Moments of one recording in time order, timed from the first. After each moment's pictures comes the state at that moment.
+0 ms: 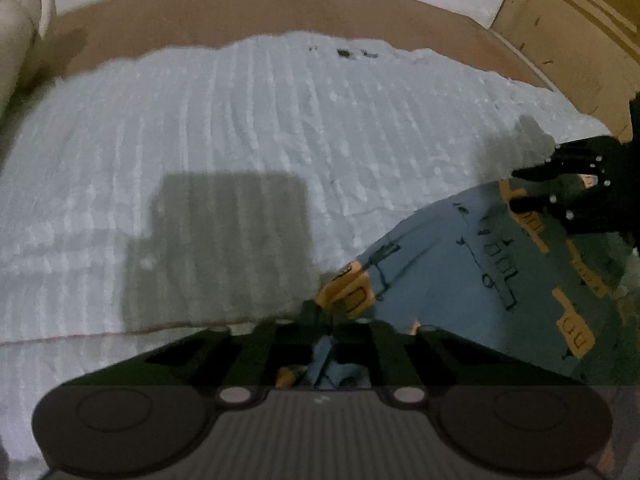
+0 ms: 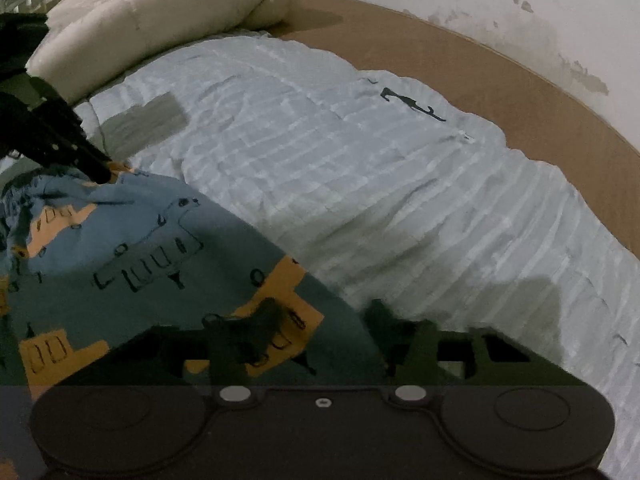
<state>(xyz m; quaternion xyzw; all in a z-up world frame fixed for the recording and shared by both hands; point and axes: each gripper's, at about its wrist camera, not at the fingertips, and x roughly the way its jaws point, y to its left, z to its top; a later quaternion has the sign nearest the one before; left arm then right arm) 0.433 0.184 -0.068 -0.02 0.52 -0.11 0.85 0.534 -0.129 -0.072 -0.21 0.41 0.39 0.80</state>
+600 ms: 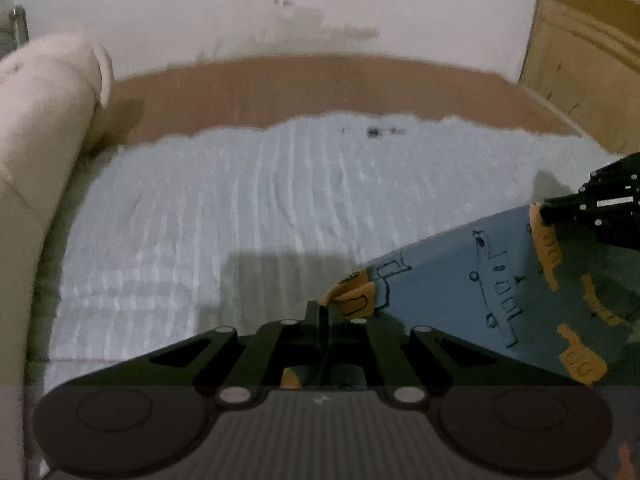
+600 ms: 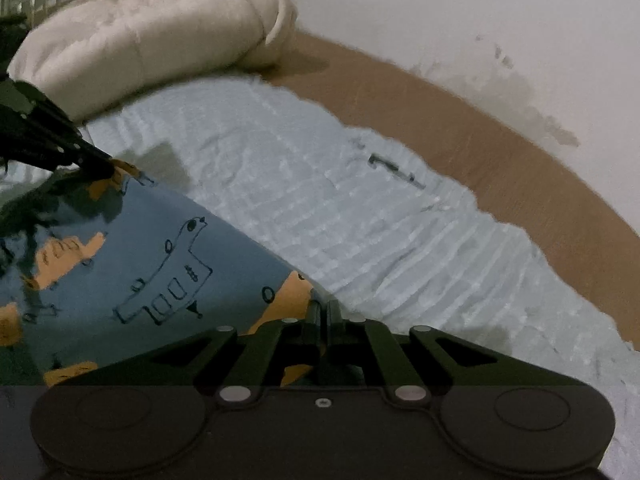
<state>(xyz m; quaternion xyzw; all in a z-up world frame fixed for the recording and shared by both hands) 0.397 0.173 -0.033 0.01 0.40 -0.03 0.91 0.497 -0.132 -0.031 -0.22 0.31 0.36 0.85</state>
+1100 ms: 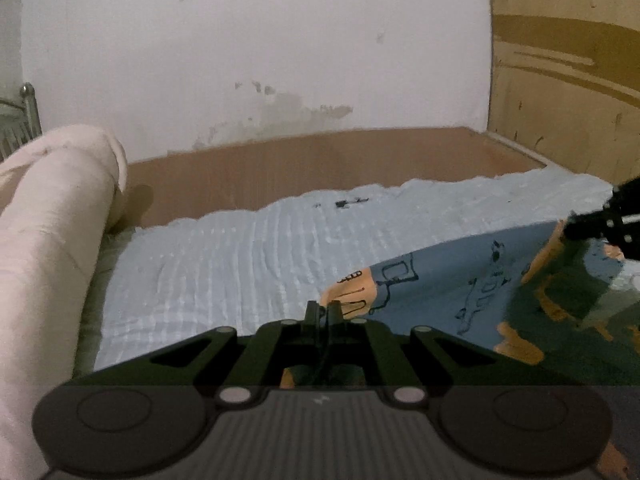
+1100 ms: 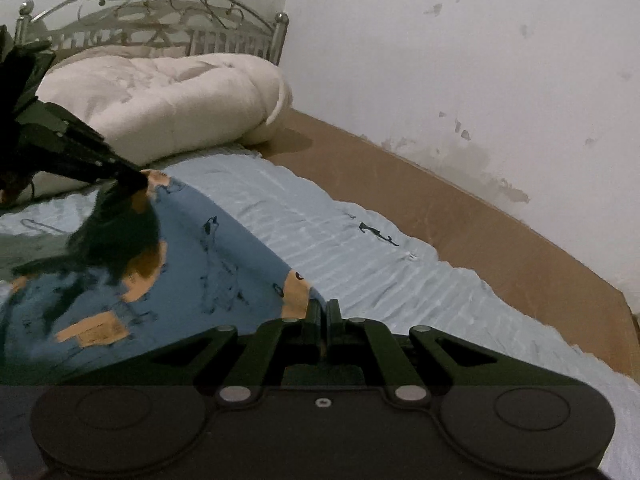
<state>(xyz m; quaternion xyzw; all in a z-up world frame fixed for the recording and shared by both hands) 0.304 0.140 0.012 0.06 0.28 -0.05 0.96 0.363 -0.180 0.022 -0.19 0.22 0.34 0.89</state>
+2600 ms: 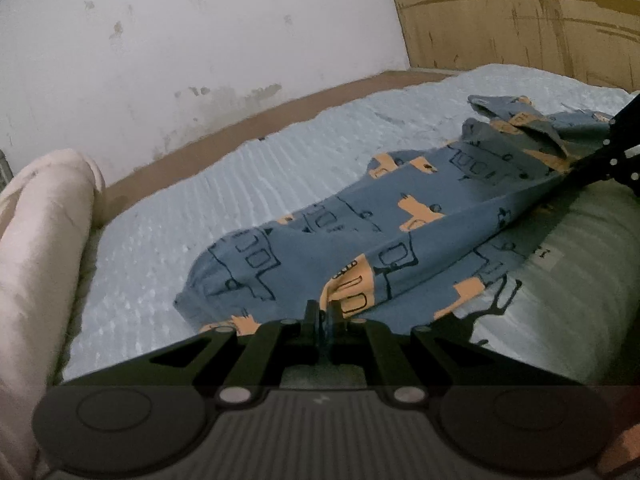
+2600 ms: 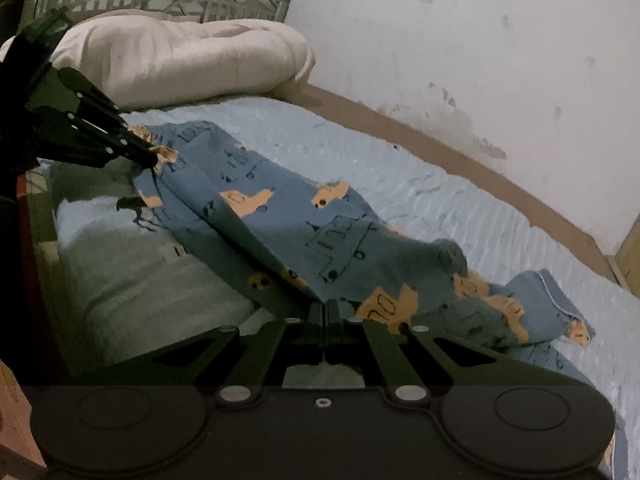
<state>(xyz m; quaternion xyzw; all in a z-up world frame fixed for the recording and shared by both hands) 0.121 0.087 -0.080 0.20 0.29 -0.10 0.93 0.141 -0.204 -0.062 -0.21 0.25 0.29 0.90</state>
